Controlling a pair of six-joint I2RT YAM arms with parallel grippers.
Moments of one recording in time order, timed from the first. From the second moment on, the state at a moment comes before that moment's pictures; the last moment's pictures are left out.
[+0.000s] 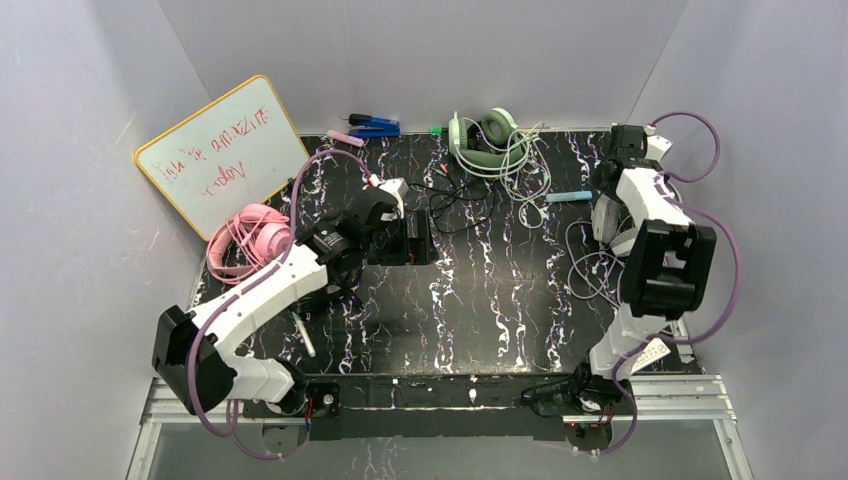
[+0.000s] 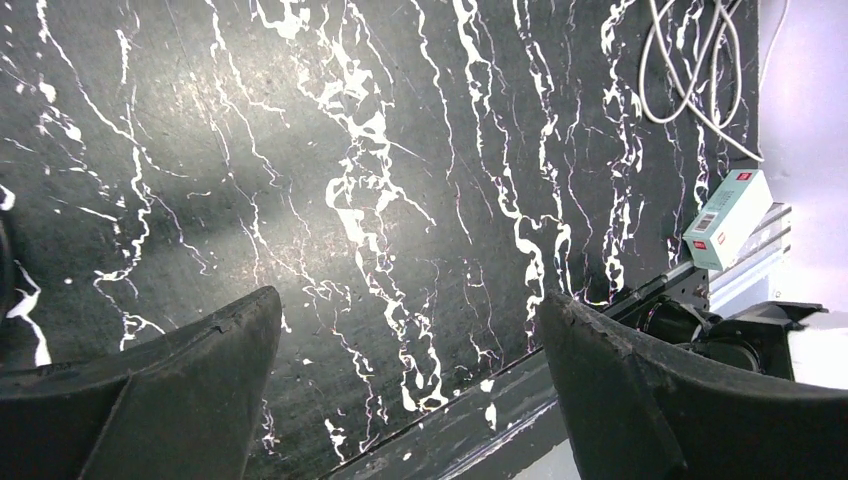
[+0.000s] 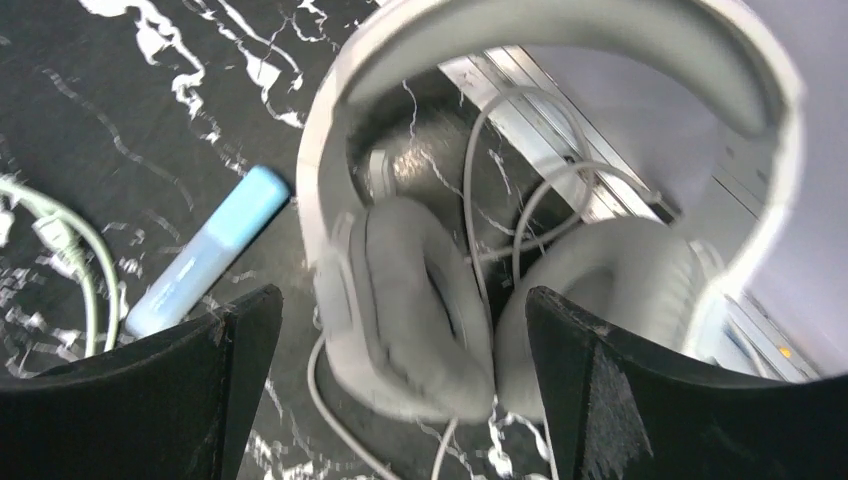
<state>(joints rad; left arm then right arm) -0.74 1.32 1.10 -0.56 0.04 -0.64 -0.07 1.73 1.37 -0.50 0.48 0.46</state>
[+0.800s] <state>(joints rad) -0.74 1.08 1.13 -0.66 -0.09 -0.58 0.12 1.63 1.41 -0.63 0.31 0.39</state>
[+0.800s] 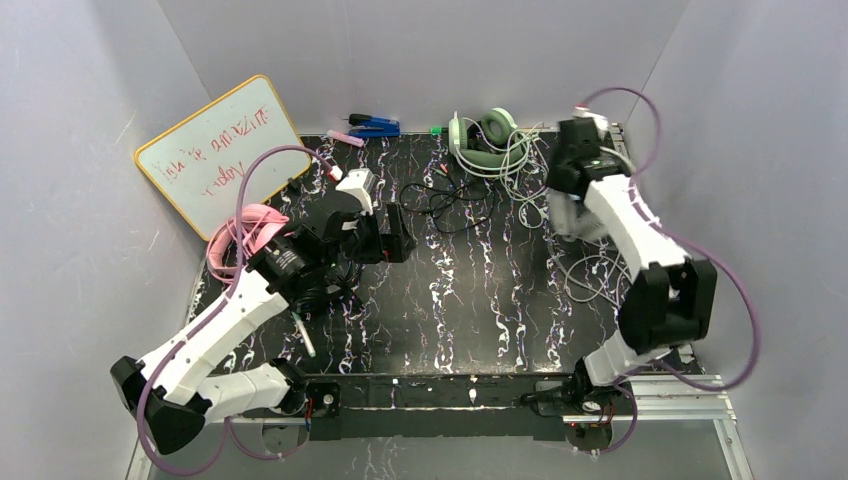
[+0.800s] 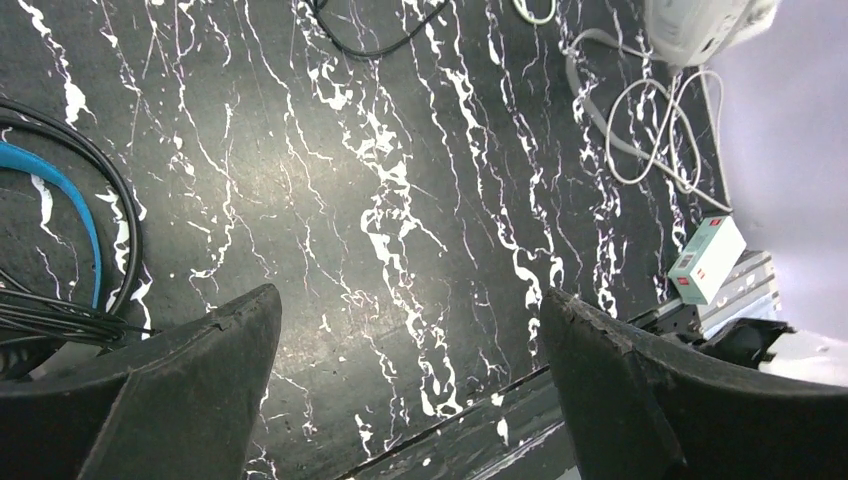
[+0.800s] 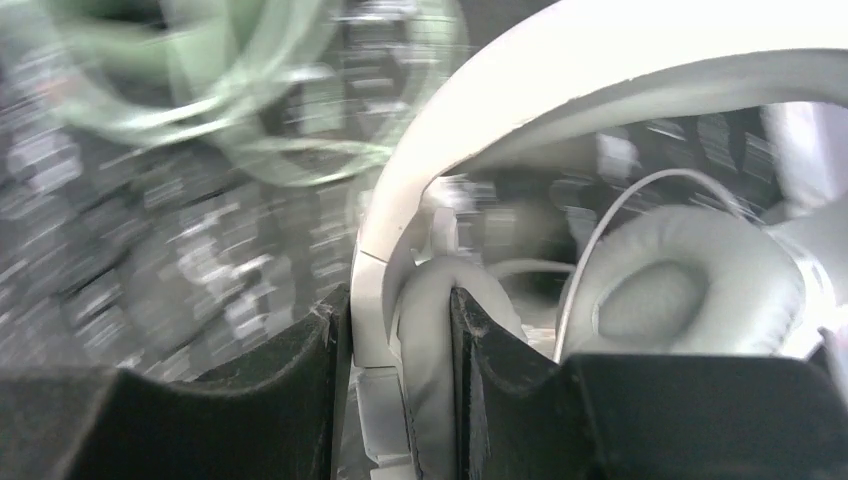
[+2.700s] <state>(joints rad) -0.96 1.35 0.82 -0.54 -0.16 -0.50 1.09 1.10 0.75 -0.72 0.15 0.76</state>
